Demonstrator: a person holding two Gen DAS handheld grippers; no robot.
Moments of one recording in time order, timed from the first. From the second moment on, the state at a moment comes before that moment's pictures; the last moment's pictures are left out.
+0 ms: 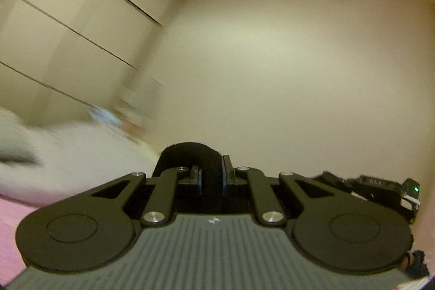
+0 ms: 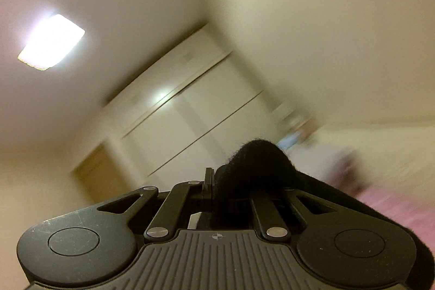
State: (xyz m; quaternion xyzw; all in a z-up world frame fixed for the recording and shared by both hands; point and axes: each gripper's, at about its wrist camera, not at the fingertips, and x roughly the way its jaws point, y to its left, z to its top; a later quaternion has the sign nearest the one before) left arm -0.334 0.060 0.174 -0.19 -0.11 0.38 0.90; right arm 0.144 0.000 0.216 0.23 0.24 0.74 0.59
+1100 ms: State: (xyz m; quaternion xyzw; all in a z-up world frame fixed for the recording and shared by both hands) left arm -0.496 -0.007 -0.014 -0.42 0.23 0.66 0.58; right arm -0.303 0.061 -0.020 -0.35 0.35 0.77 0.39
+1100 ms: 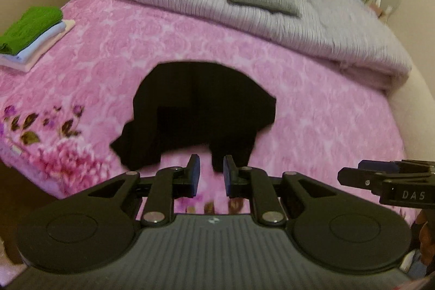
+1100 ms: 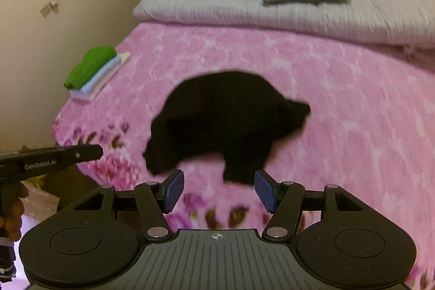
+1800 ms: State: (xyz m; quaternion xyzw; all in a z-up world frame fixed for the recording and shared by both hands) left arm -0.441 -0.075 0.016 -0.37 0.26 0.70 0.55; right arm -0.258 -0.003 0.004 -0.33 0.32 0.81 0.36
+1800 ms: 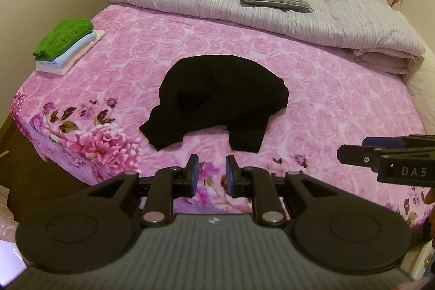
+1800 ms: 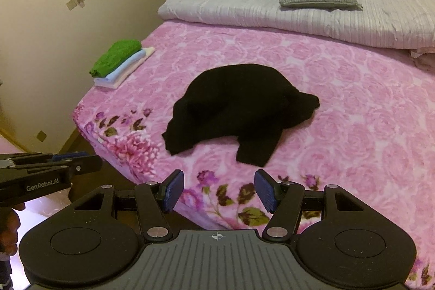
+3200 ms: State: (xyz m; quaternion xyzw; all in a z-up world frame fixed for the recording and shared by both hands) left arm -0.678 0.126 -0.163 -0.51 0.30 0.53 0.61; right arm -0.345 0.142 -0.131 -0.34 0.52 0.63 0.47
